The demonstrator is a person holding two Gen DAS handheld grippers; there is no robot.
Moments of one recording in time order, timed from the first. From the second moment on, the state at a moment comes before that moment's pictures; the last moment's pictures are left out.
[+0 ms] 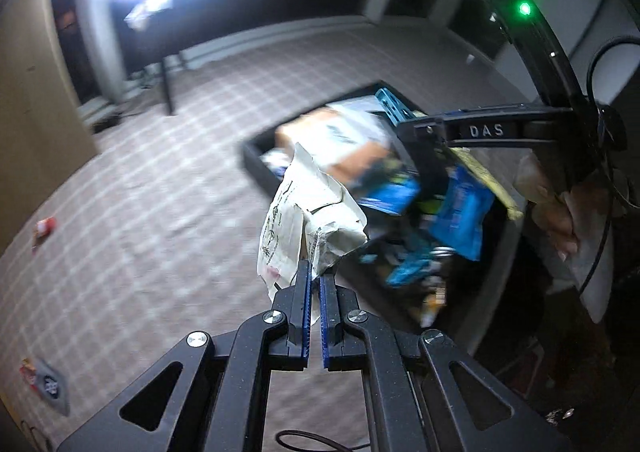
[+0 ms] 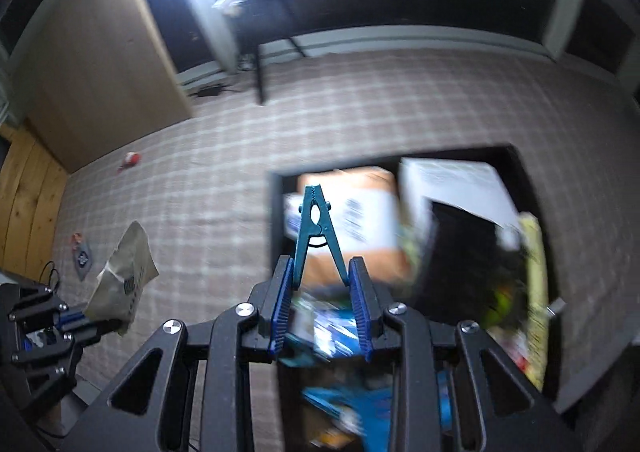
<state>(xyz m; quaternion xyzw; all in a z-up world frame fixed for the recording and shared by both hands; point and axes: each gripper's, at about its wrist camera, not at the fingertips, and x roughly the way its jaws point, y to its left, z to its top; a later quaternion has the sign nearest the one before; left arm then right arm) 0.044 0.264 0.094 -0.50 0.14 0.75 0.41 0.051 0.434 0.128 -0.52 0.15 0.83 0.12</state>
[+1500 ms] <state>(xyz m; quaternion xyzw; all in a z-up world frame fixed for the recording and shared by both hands) 0.095 0.320 0.054 -0.59 0.12 0.72 0.35 0.127 0.530 0.118 -0.53 0.17 0.81 0.17</state>
